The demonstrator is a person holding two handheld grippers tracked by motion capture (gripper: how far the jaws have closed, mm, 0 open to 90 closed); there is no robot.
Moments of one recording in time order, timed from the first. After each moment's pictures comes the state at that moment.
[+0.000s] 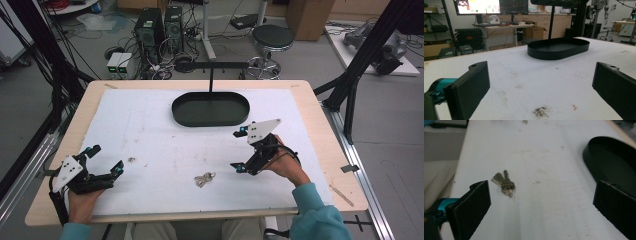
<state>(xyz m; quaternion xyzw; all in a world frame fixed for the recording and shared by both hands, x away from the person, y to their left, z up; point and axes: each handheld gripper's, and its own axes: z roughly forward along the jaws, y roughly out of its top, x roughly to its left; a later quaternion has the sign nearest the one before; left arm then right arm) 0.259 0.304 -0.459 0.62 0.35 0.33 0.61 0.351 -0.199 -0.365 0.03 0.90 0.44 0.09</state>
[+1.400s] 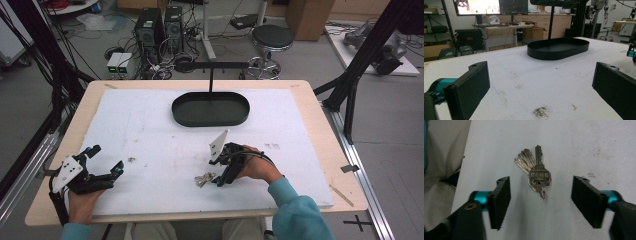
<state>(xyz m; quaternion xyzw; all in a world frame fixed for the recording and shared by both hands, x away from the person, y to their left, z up) 0.259 0.304 -0.459 0.62 0.35 0.34 0.62 0.353 -0.122 -0.407 -0.04 0.96 0.26 -0.03</state>
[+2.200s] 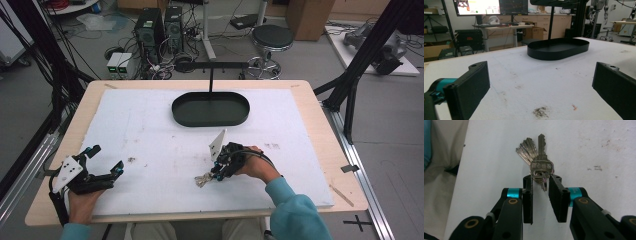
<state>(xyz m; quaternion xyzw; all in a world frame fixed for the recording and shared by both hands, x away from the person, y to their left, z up) 0.258 0.304 -0.460 0.62 0.35 0.34 0.62 0.360 -0.120 -0.411 -0.06 0.97 0.24 -0.05</state>
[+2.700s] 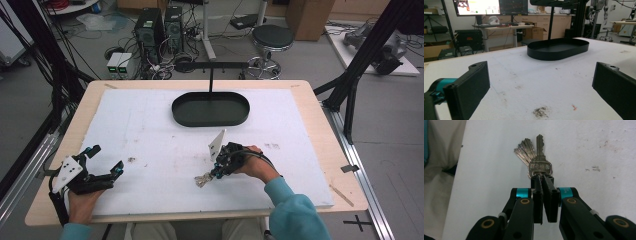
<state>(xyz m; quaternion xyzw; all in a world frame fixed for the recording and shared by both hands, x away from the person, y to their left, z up) 0.258 0.304 -0.459 0.62 0.35 0.34 0.62 0.360 -0.119 -0.410 -0.06 0.97 0.24 -0.04</state>
